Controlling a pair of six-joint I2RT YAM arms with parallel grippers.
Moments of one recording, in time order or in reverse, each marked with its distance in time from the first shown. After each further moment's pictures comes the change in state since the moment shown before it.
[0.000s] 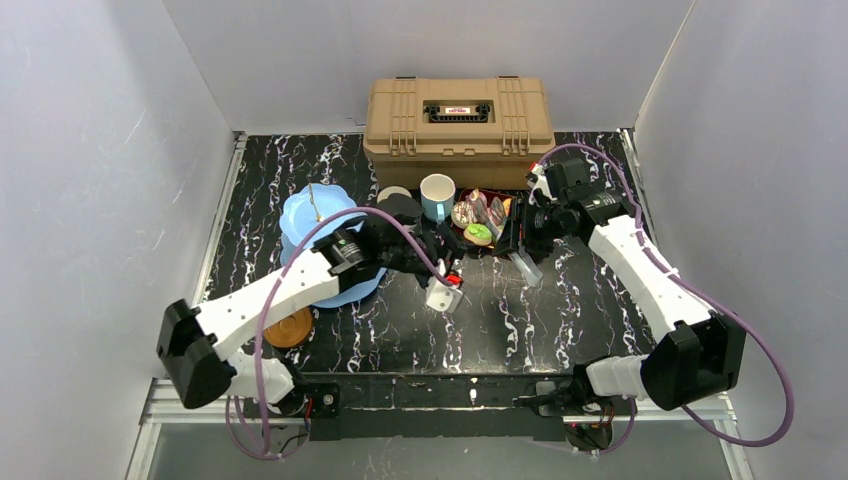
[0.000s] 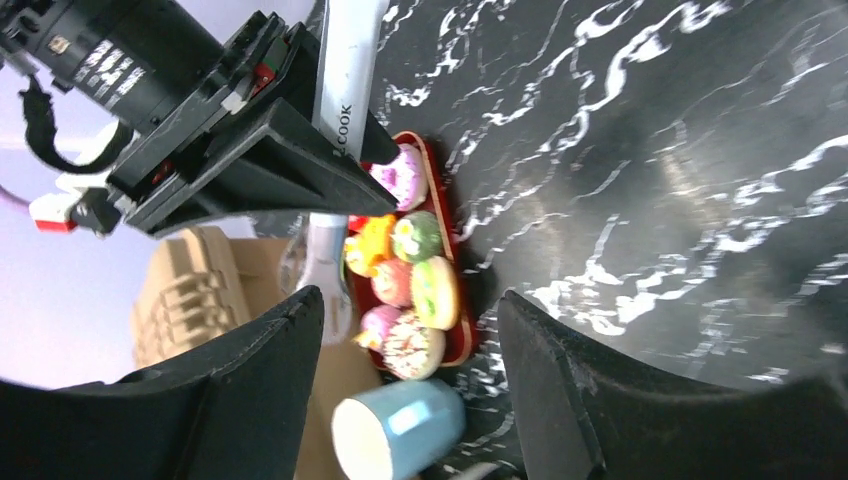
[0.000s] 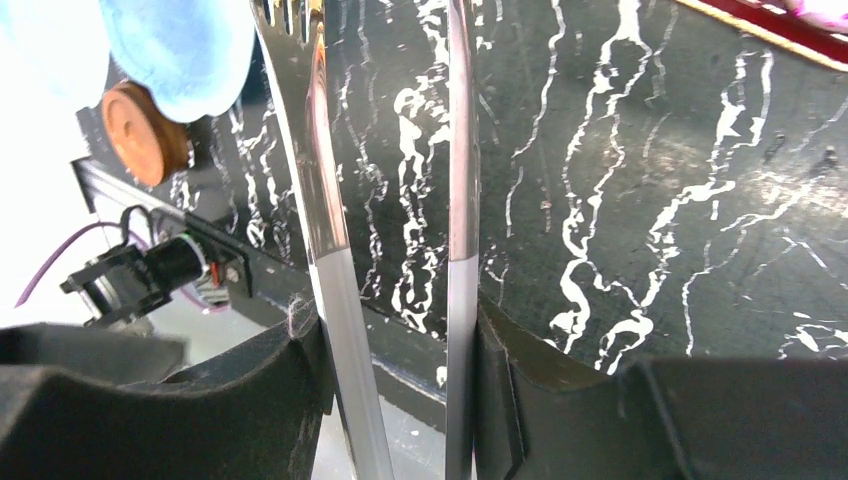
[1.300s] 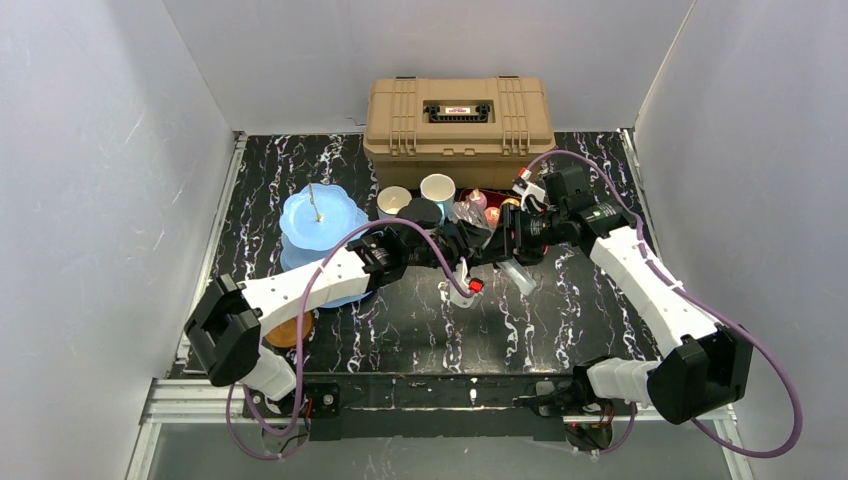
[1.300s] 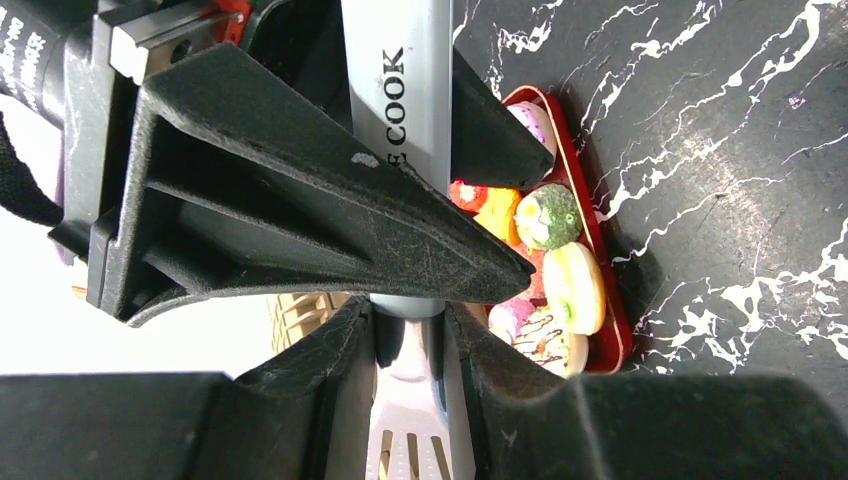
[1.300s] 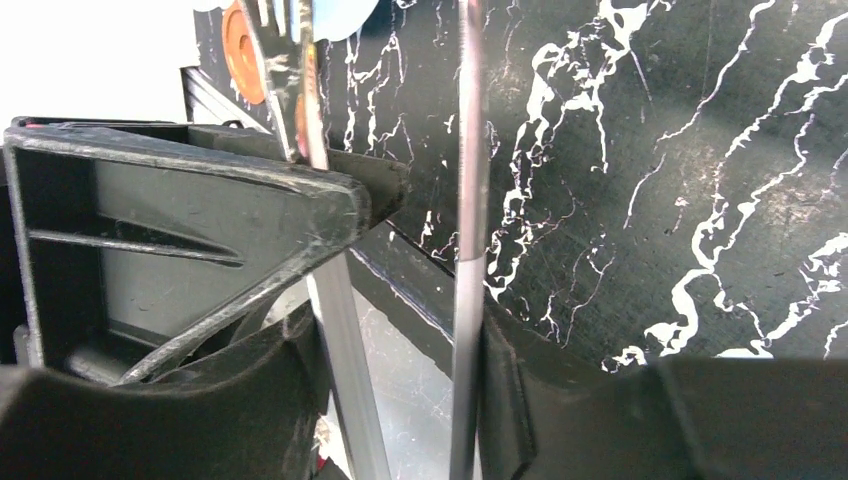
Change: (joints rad) left arm -0.026 0.193 -0.083 0.438 -0.141 0.241; right arm 0.033 -0.064 -0.060 0.074 -0.257 0.016
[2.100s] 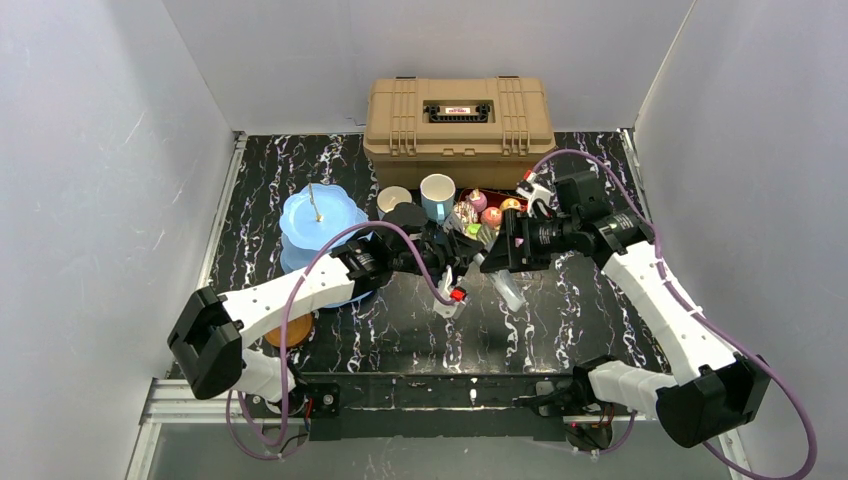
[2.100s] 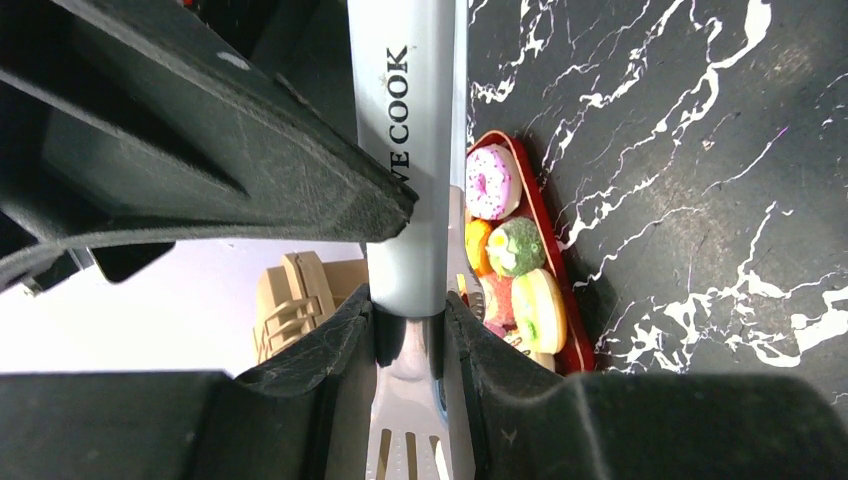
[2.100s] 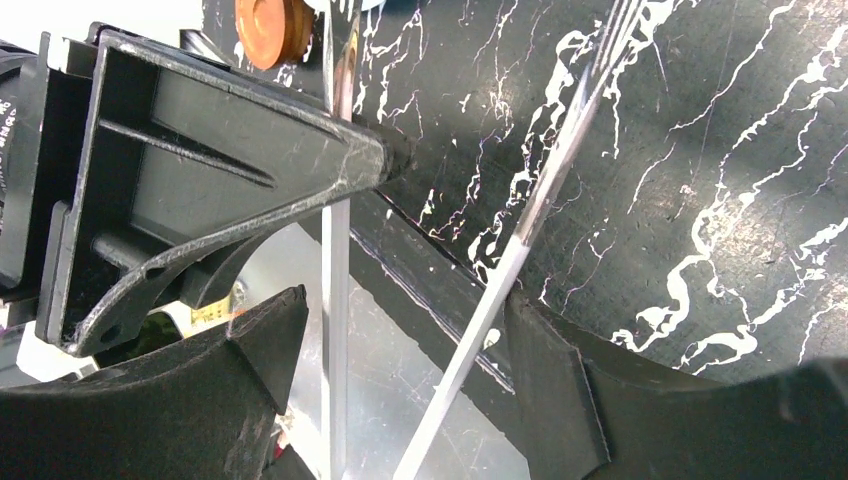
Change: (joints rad) left arm 0.016 -0.098 -0.070 -0.038 0.112 -0.014; right arm 0.011 -0.114 0.006 -0.069 -0.007 -0.077
